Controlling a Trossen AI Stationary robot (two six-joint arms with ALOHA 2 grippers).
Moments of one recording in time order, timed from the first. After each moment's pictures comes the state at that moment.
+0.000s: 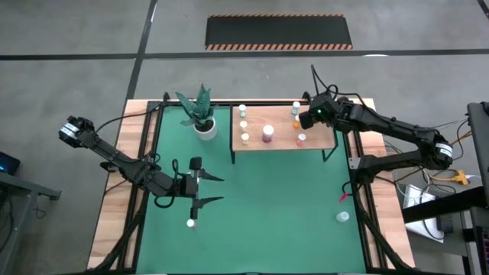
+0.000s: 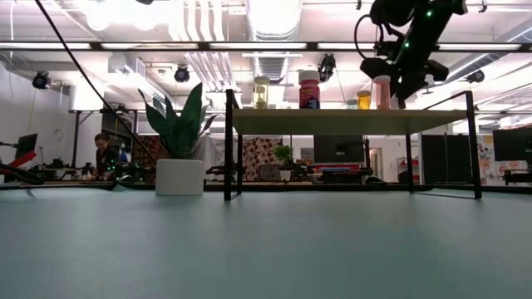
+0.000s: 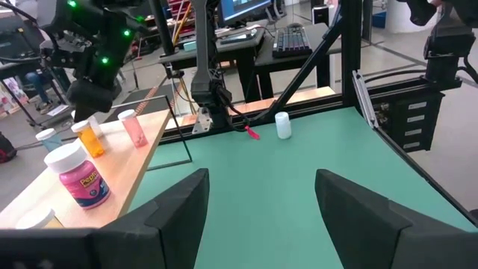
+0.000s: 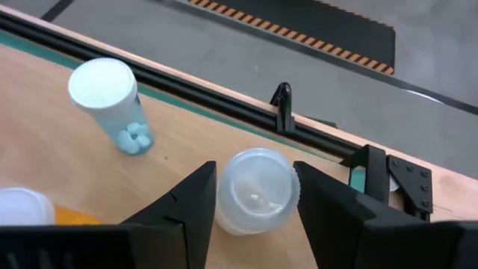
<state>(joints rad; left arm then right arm) -0.52 1.09 0.71 0.23 -0.53 0.09 -0.49 1.15 0.98 -0.76 0.55 0.47</state>
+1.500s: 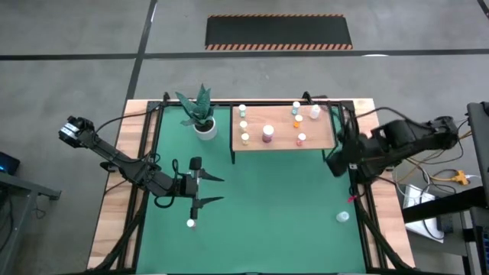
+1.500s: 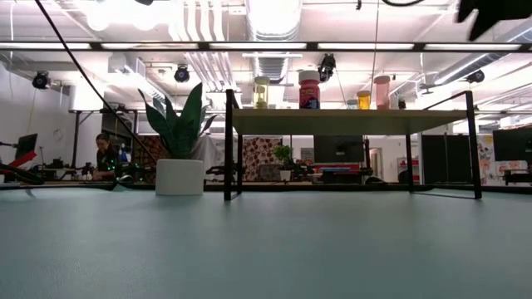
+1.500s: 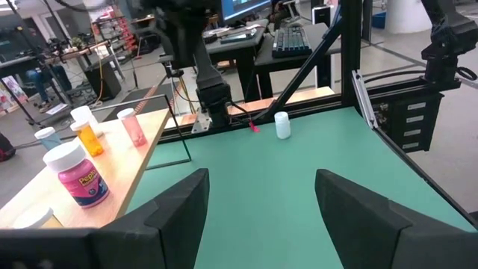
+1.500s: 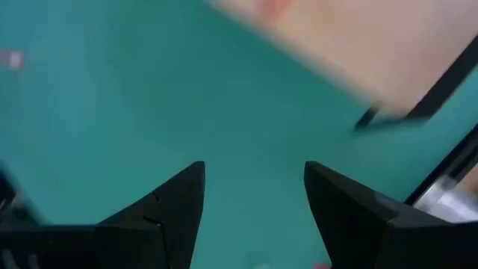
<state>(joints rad) -0.52 1.09 0.71 0.23 -0.53 0.09 0.26 0.99 1.27 -1.44 0.25 1.12</state>
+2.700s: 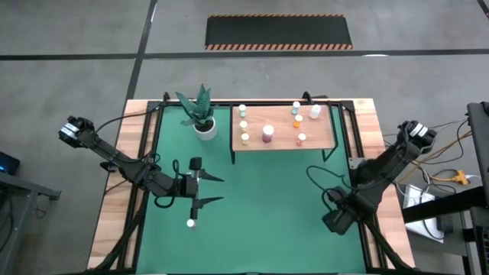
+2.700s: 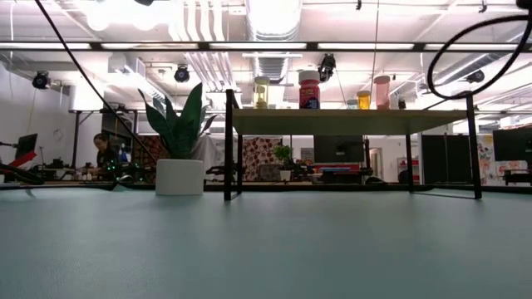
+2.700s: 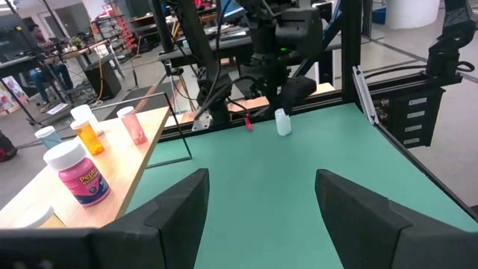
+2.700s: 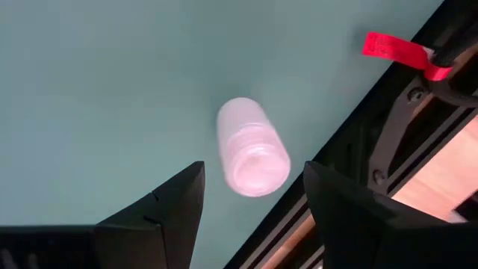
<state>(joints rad) -0.52 1.09 0.71 0.22 -0.53 0.09 0.82 1.38 0.89 -1.13 -0.21 1.83</state>
